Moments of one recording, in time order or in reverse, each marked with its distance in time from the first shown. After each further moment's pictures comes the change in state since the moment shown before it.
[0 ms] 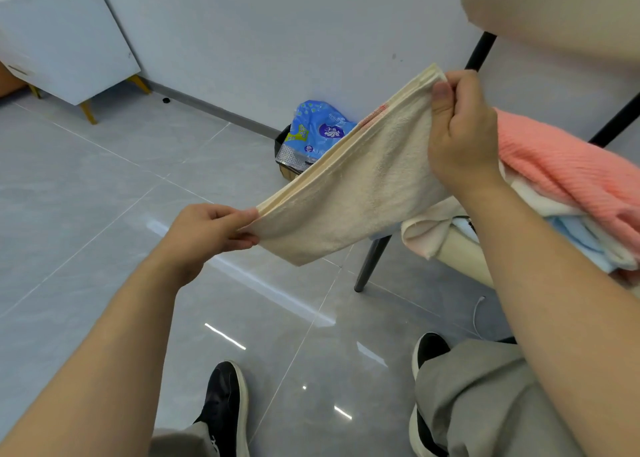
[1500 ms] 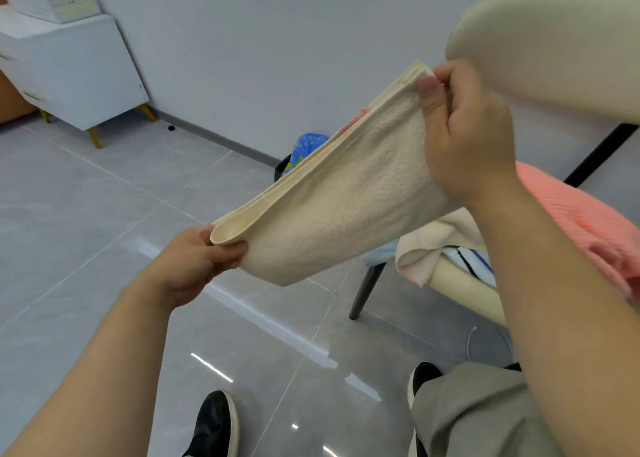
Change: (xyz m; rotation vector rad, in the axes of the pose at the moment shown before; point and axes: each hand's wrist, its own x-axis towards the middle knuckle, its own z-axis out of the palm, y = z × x) left_hand 0.009 -0.013 -0.023 -0.277 -0.164 0.026; right_hand 0.021 -0.071 -0.036 -0.125 -0.022 -0.119
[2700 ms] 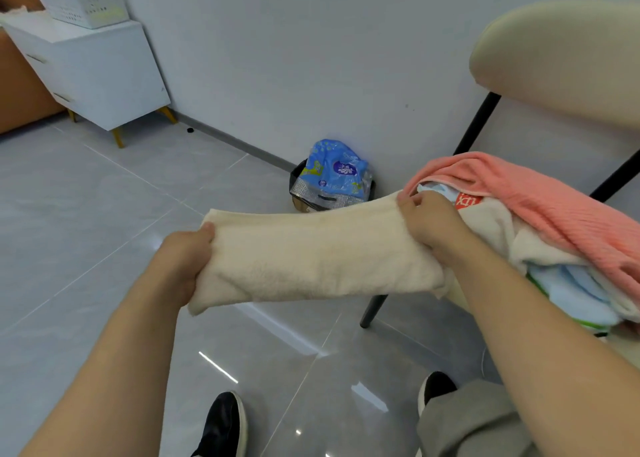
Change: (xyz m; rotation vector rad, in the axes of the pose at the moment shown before) left_hand -0.002 0.018 -0.012 0.128 0.554 -0.212; right_hand -0.051 0.054 0.079 -0.039 -0.530 0.639
